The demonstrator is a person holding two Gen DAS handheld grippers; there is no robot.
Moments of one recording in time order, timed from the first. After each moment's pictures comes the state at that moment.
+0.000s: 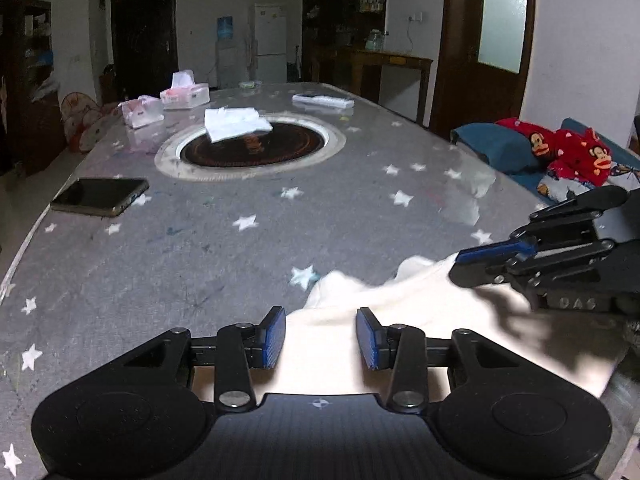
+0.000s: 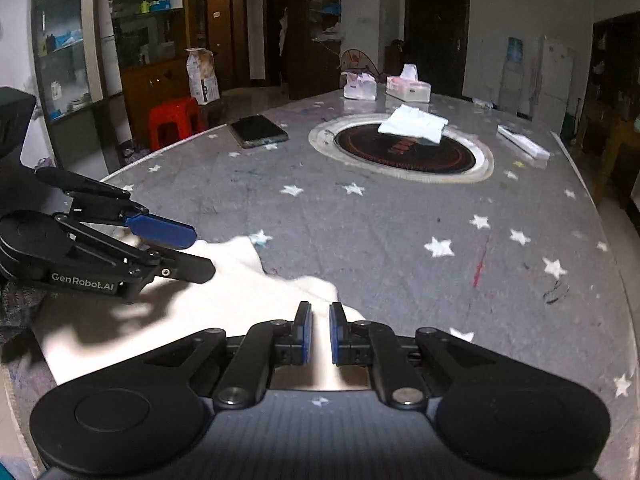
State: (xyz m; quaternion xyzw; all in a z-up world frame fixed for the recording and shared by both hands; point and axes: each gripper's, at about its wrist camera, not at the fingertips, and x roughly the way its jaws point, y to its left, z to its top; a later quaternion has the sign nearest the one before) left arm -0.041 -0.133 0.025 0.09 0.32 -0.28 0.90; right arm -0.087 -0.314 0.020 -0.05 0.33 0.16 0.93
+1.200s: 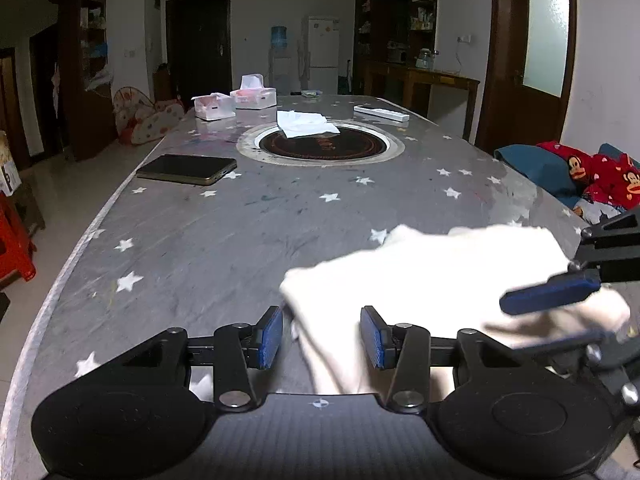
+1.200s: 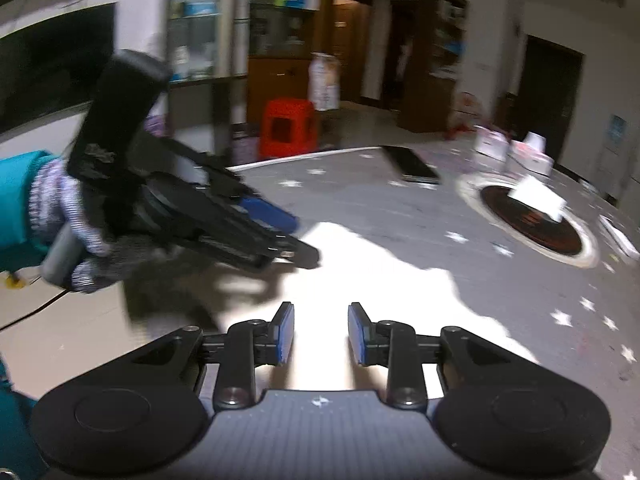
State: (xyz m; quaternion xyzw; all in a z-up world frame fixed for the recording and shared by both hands) left arm -0.089 -0.057 0.023 0.07 0.31 -0.20 0.93; right arm -0.165 -0.219 0.041 -0.15 0.28 0.32 0.89
